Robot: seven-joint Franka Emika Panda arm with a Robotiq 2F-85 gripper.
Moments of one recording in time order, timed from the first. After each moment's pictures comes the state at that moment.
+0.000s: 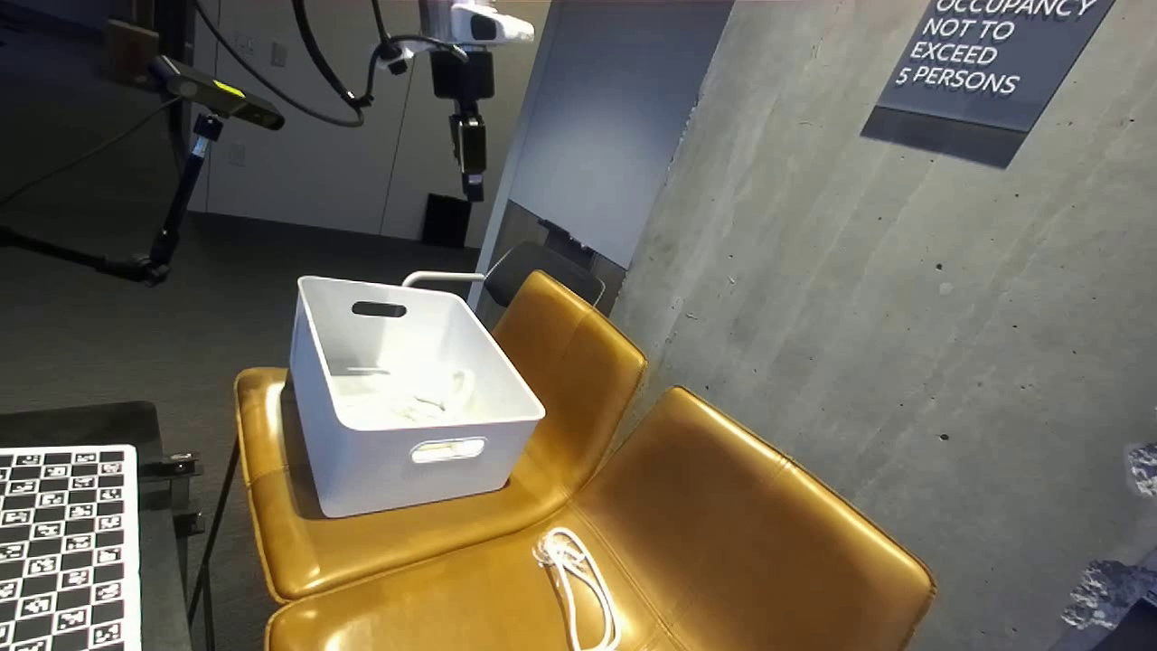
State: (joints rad) arm 0.23 0.13 0.12 -1.77 -0.30 2.14 0.84
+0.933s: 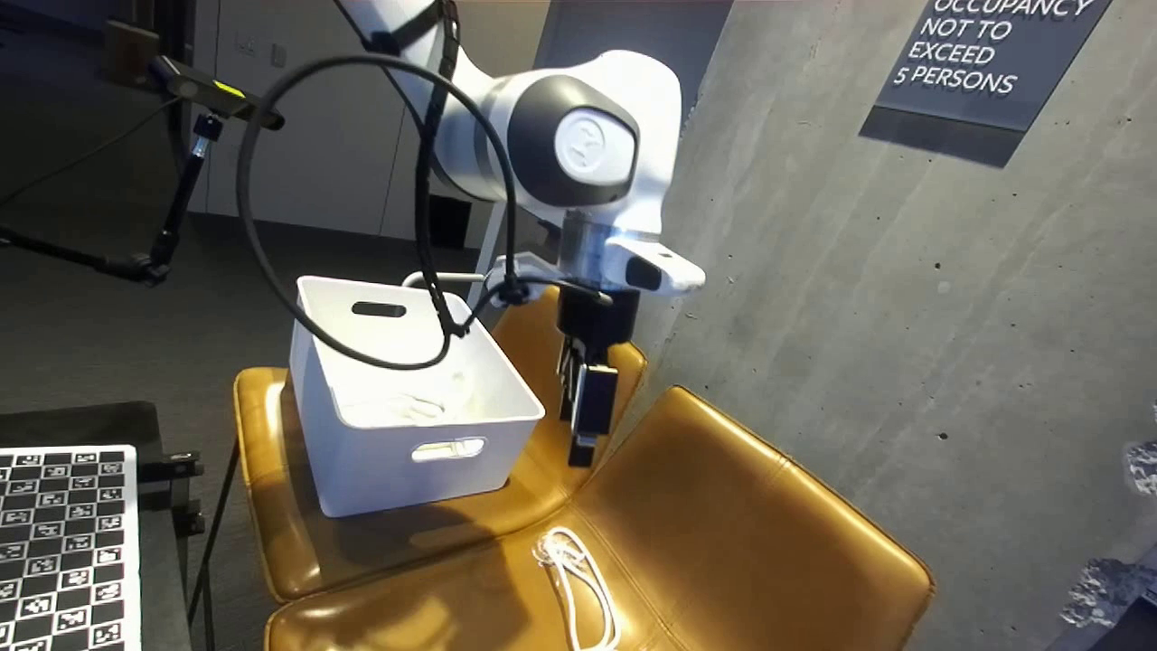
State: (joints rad) arm -0.08 0.30 -0.13 -1.89 -0.23 2.28 0.55
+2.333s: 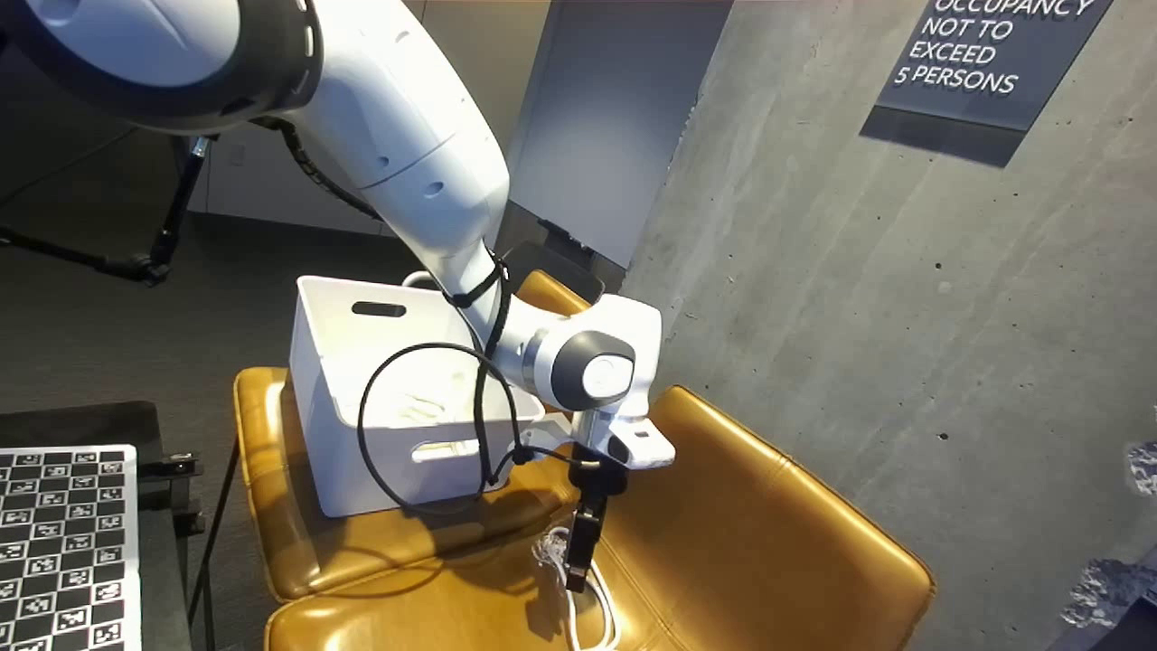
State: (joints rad) arm 0.01 0.99 -0.24 -1.32 -0.17 2.28 0.92
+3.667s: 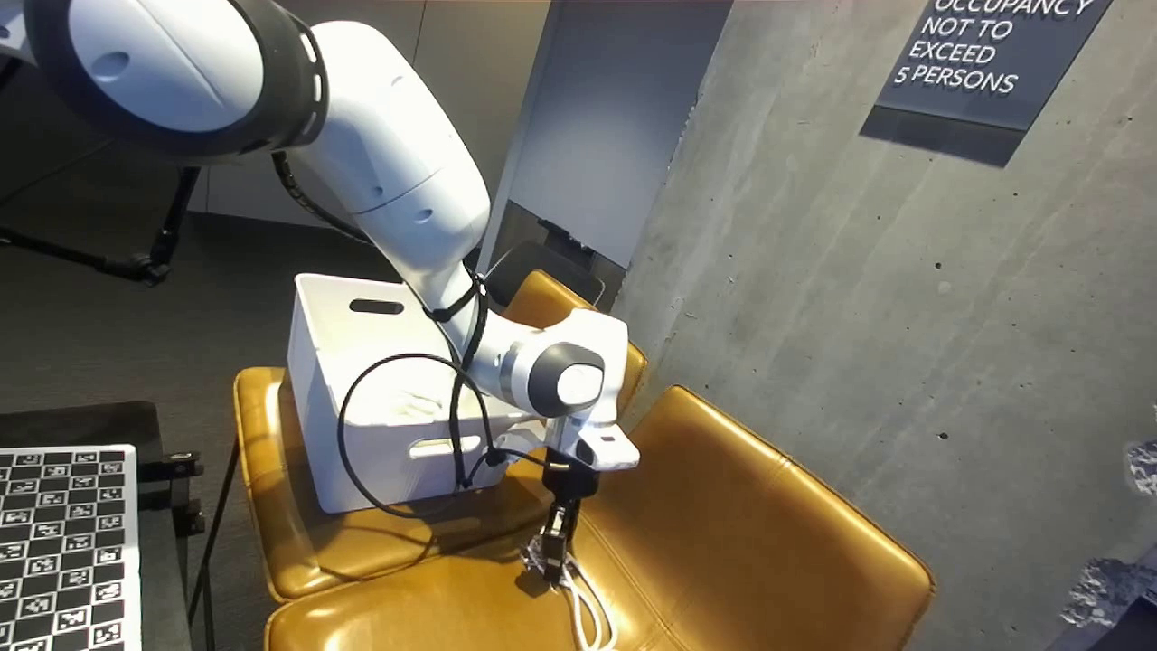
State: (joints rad) arm 0.08 1.05 -0.26 -1.30 -0.17 2.28 1.01
